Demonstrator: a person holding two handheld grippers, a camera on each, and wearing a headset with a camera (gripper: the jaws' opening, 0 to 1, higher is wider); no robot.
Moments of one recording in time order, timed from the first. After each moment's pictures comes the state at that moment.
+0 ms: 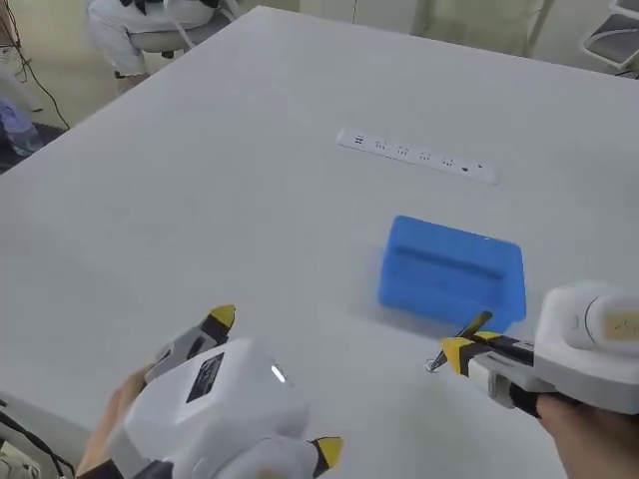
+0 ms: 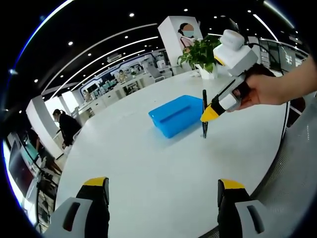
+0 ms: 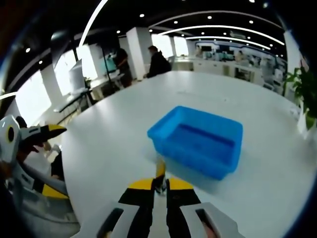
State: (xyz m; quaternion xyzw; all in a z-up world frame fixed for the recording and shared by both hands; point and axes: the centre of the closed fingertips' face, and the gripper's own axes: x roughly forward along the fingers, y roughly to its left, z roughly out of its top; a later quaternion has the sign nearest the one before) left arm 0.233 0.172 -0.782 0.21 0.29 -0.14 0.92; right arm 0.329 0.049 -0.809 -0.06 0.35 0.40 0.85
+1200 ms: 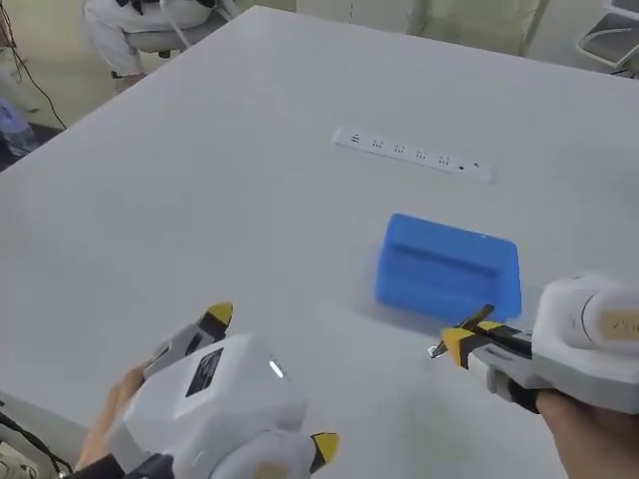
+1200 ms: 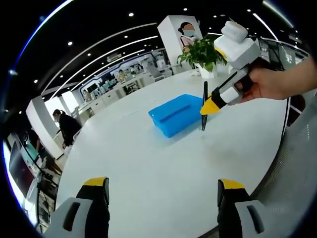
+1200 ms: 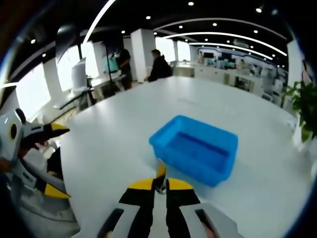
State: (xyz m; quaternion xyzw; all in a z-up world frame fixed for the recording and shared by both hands) left arm 0.234 0.172 -0.783 0.21 0.29 -0.14 0.92; right arm 0.334 0.045 -0.787 -0.09 0.32 0.39 0.86
